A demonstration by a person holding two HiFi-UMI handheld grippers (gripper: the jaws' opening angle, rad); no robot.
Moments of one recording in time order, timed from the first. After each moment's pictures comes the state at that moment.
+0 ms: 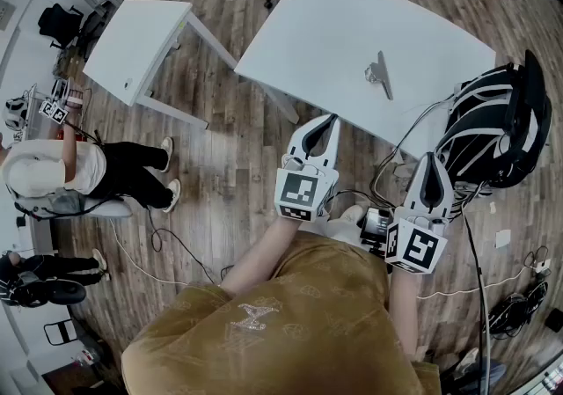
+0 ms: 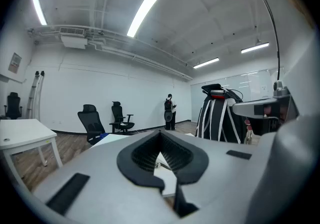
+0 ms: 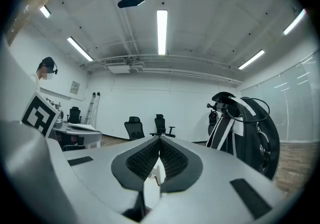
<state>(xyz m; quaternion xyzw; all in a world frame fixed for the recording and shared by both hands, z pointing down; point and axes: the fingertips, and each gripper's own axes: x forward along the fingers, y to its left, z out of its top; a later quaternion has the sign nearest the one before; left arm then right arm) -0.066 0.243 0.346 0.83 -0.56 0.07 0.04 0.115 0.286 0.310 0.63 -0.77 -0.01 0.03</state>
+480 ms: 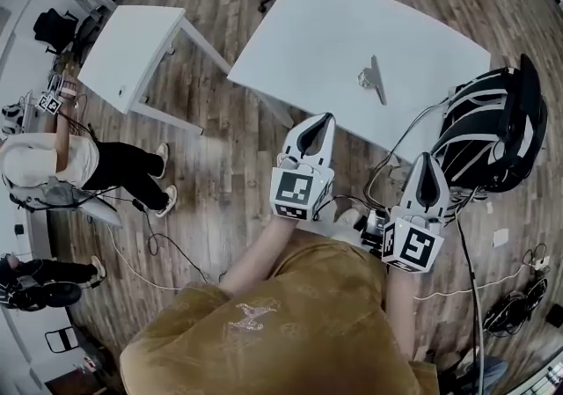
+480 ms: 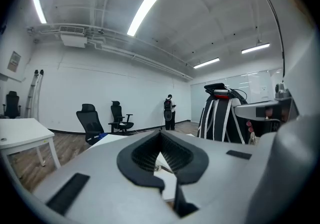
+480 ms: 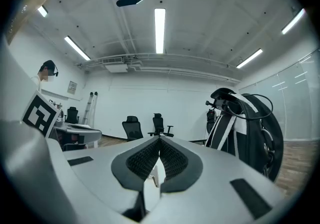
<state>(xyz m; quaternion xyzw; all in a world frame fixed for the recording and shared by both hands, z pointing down) -0.064 0.225 0.345 0.83 -0.55 0.07 0.04 0.119 0.274 0.312 0.64 -0.76 0.00 0.03</state>
